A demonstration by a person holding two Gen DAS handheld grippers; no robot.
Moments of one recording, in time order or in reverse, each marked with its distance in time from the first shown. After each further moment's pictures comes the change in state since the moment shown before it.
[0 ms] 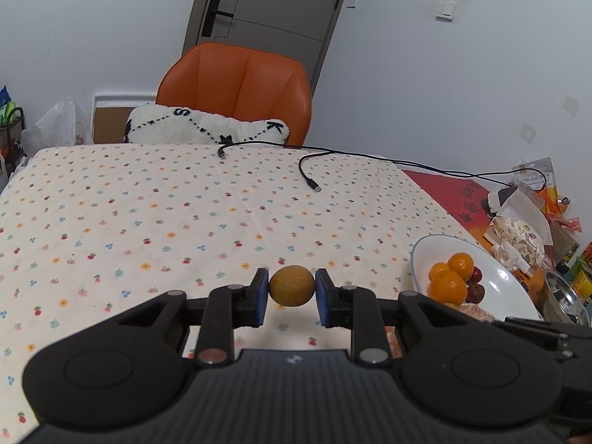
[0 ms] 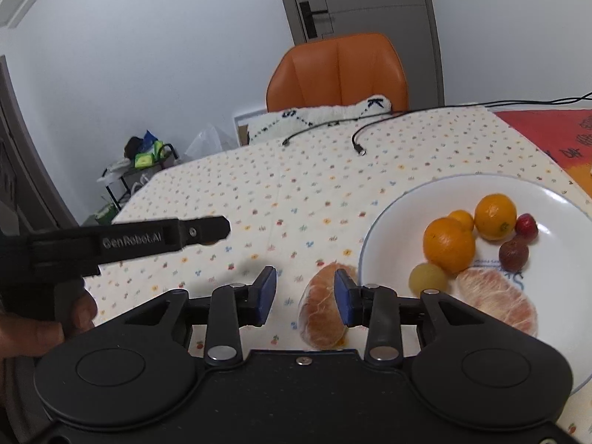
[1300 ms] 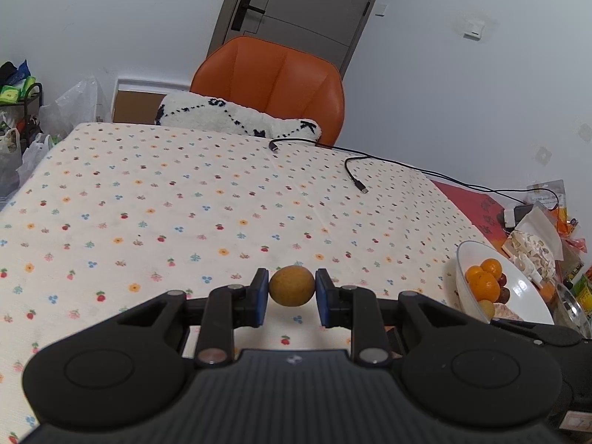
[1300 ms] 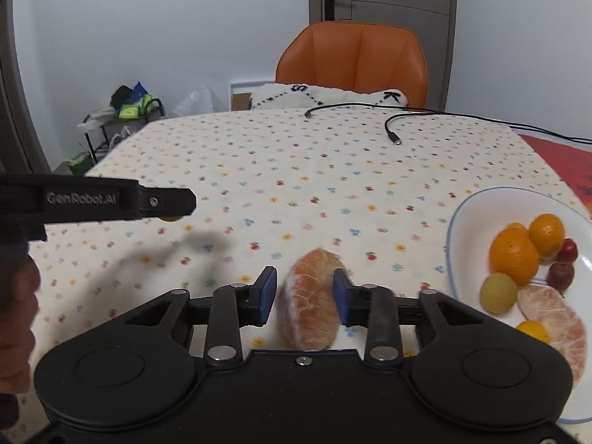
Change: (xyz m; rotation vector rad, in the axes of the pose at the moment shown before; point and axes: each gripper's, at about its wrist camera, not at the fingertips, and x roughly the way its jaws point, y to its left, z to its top) left arm -0.014 0.064 -0.006 -0.079 -0.001 0.015; right arm 0.042 0.063 -0.007 -0.166 0.055 -0.105
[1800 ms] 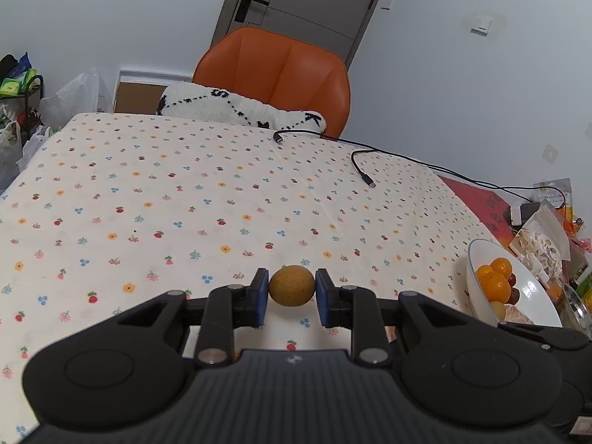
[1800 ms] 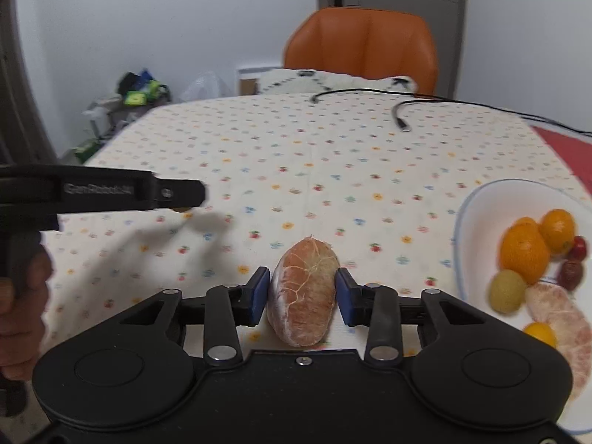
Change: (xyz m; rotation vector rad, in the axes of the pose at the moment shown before) left arm 0.016 0.003 0.001 -0.009 0.026 0.000; right arm 0.009 -0.004 0.000 -0.014 0.045 0.049
